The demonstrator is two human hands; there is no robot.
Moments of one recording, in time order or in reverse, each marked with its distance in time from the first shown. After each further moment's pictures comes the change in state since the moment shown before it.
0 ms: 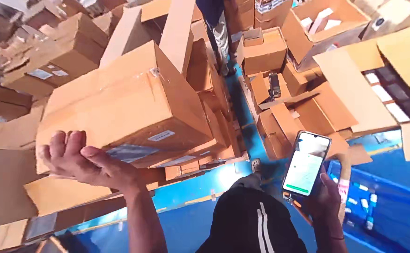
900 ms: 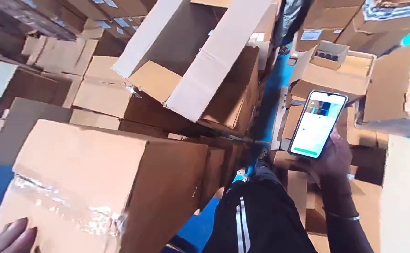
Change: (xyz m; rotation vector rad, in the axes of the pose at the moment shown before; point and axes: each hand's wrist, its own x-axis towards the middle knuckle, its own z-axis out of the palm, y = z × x) left_hand 0.025 0.047 -0.013 0.181 -0.106 -0.323; right_hand 0.472 -0.023 0.183 -0.194 -0.542 0.214
